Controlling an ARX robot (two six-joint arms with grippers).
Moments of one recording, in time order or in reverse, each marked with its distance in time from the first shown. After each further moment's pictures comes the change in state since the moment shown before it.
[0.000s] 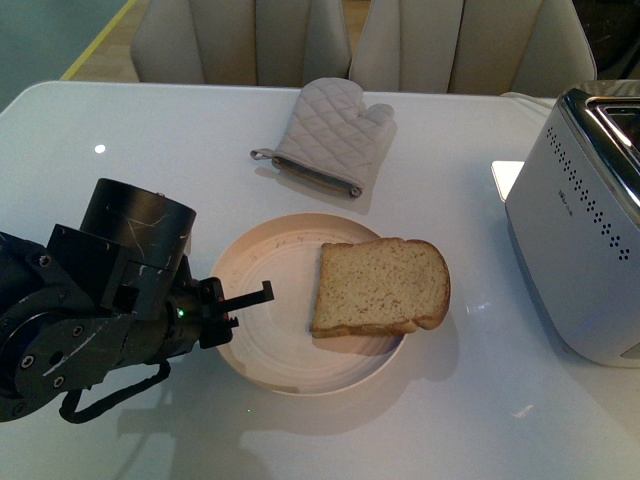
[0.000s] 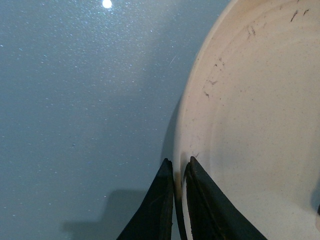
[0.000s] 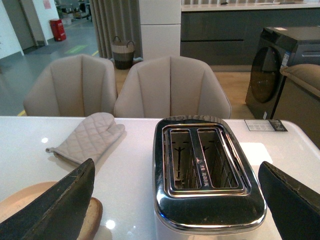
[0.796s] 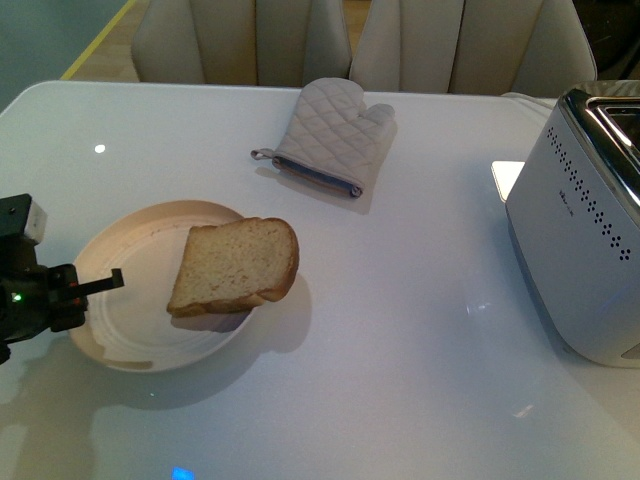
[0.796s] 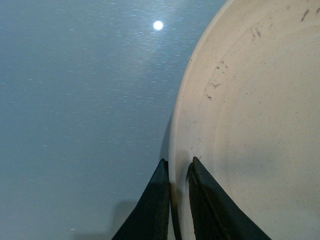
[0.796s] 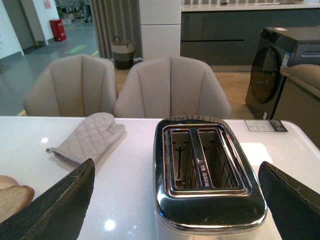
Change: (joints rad) left arm 0.407 -0.010 -0.029 0.042 0.038 0.361; right arm 0.000 0.000 0.000 0.000 0.000 0.000
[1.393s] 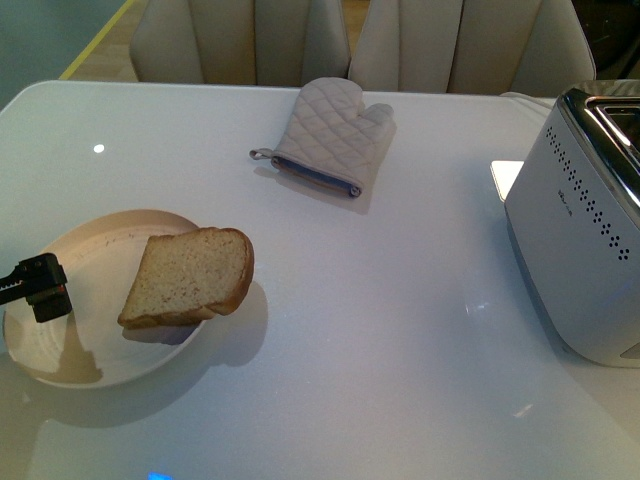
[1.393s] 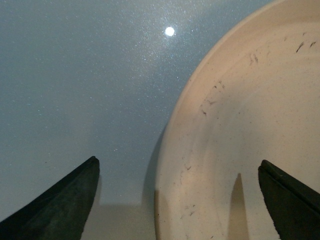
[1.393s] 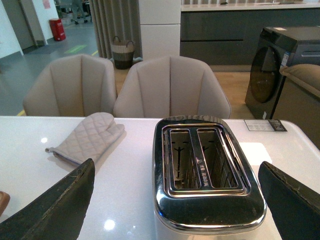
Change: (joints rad) left arm 0.150 -0.039 -0.033 0.030 0.021 0.013; right arm 0.000 0.000 0.000 0.000 0.000 0.000
